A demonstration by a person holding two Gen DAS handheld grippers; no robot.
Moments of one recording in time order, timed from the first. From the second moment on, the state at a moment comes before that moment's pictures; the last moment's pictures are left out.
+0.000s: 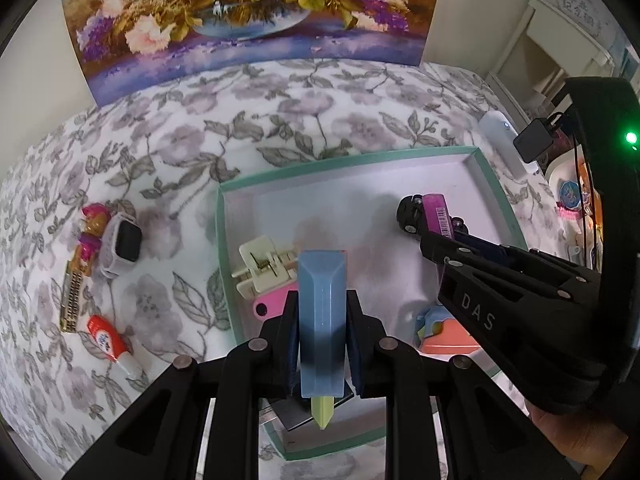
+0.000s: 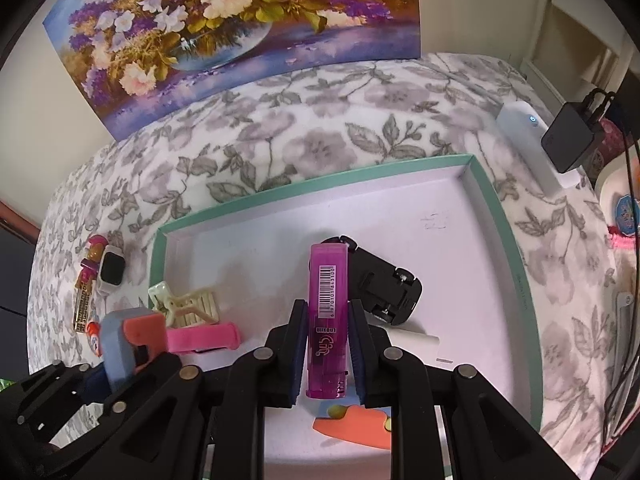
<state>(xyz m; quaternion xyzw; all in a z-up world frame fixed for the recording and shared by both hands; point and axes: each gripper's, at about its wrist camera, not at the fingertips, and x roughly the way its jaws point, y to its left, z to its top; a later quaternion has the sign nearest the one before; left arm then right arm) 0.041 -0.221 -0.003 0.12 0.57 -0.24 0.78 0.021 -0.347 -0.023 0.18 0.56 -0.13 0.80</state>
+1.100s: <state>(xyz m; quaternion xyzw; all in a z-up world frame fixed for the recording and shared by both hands) 0.078 -0.172 0.005 0.09 0.56 -0.14 0.81 0.027 -0.341 0.000 0.15 0.54 -0.16 0.82</state>
